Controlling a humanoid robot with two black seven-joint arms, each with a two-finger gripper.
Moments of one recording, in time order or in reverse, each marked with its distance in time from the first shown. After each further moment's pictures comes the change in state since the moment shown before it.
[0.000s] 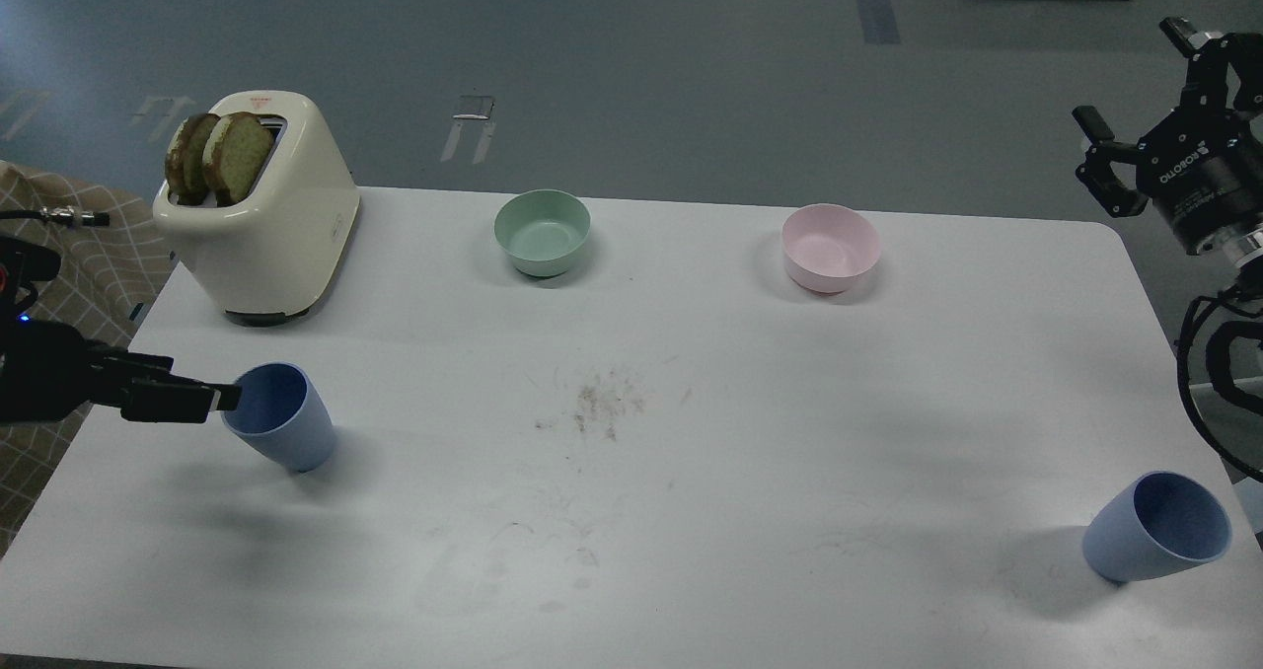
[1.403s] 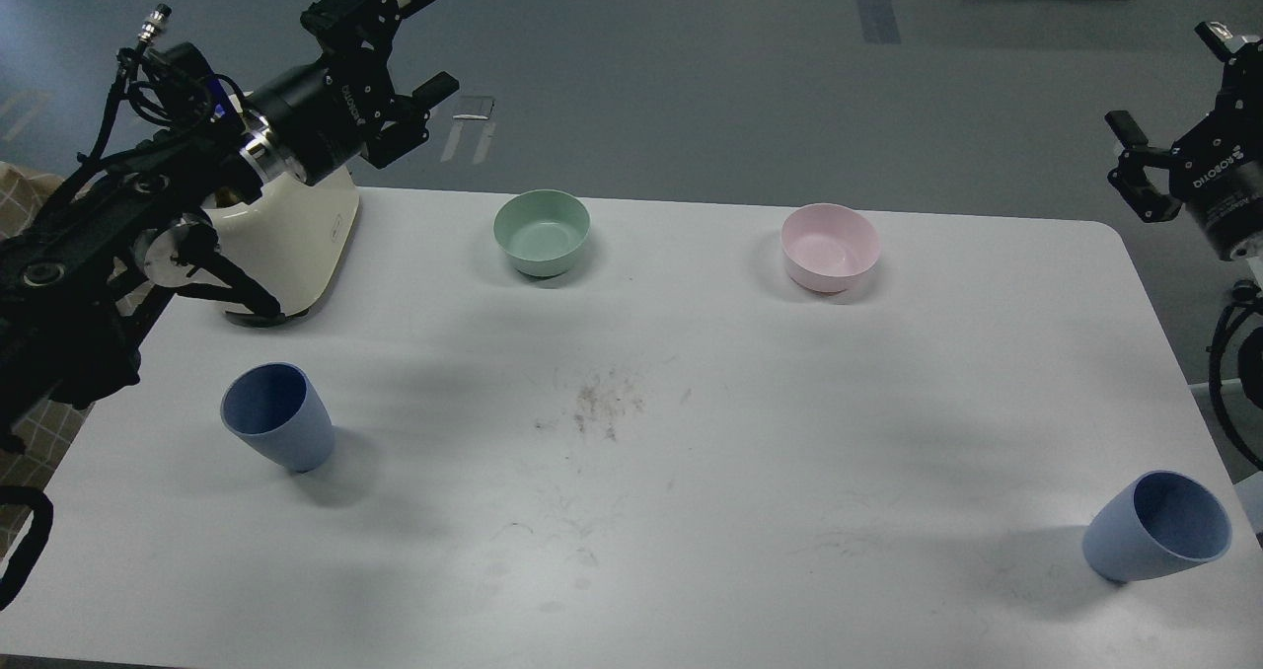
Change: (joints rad) left arm -0.110 -0.738 -0.452 0.460 -0.998 0.000 0.182; right arm -0.013 -0.036 0.002 -0.011 0.005 0.000 0.000
